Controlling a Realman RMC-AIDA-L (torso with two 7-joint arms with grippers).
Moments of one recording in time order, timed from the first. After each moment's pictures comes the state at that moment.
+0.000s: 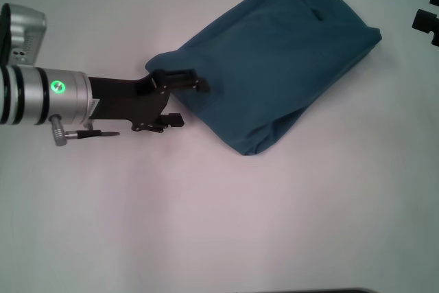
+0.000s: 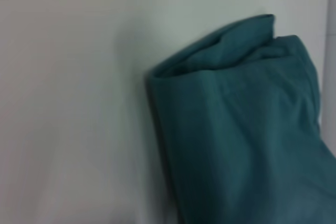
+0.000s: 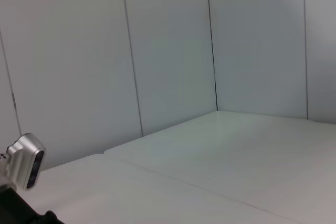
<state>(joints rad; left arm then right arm) -0.59 -2.16 -2.24 -0.69 -0.98 1.31 -2.86 0.30 2.08 -0.42 -0.95 -1.87 -1.73 1.37</state>
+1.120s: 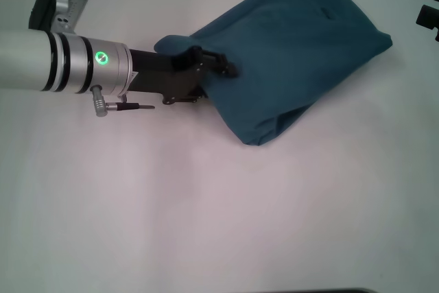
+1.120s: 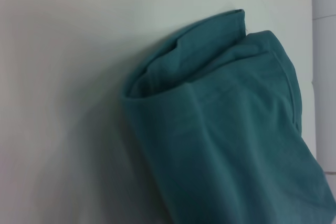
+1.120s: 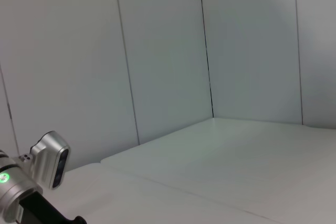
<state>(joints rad) -0.74 -2.16 -2.19 -0.58 -1.01 1.19 -2.82 0.30 2.08 -0.40 -0.94 -1.86 -1.73 1.37</state>
